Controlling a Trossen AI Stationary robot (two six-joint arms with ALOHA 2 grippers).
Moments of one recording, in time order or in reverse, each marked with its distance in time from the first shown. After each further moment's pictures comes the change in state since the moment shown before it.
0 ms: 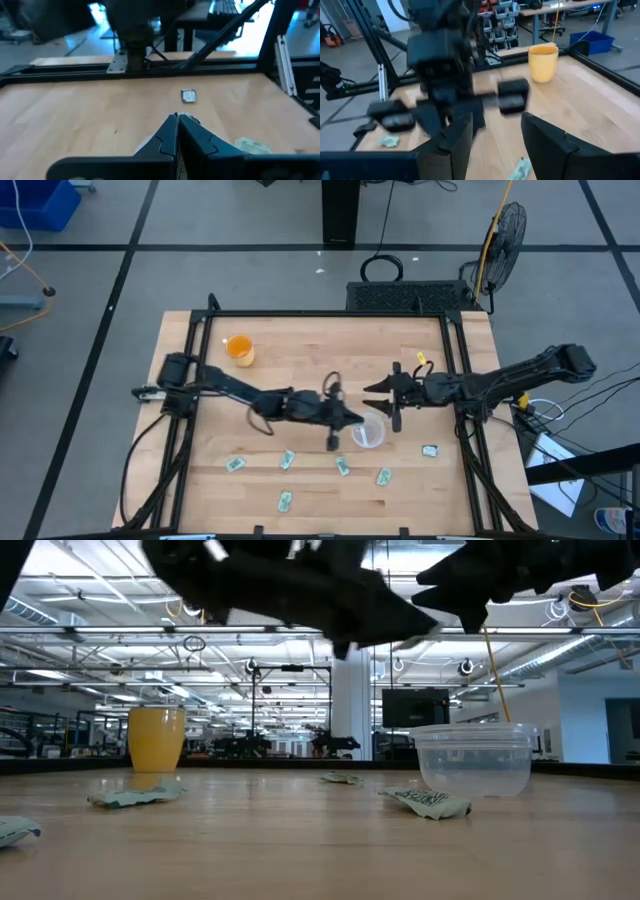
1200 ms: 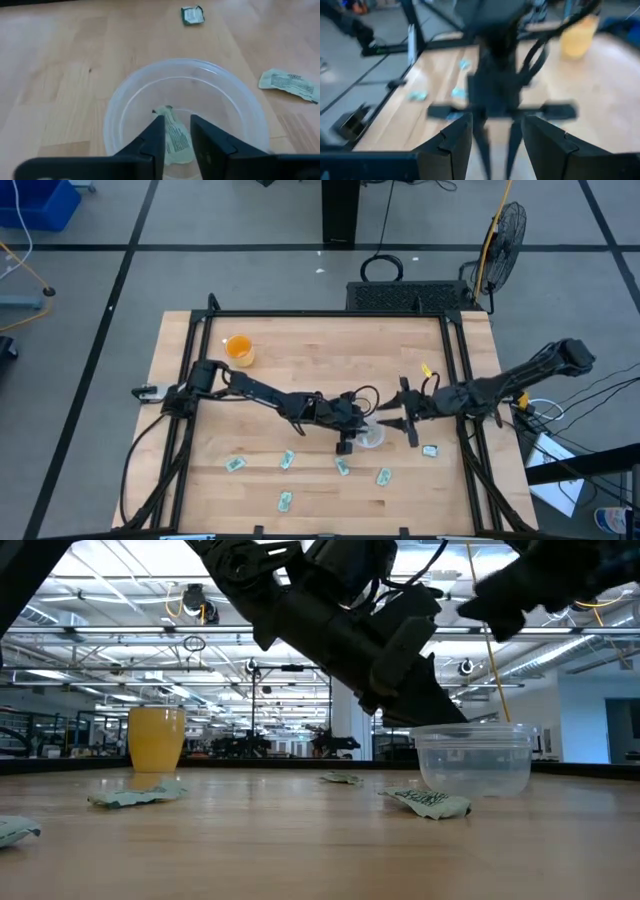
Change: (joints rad) left arm 0.012 0.206 0.266 -0.411 0.052 0.023; right arm 0.167 -0.123 -0.089 -0.148 -0.004 0.006
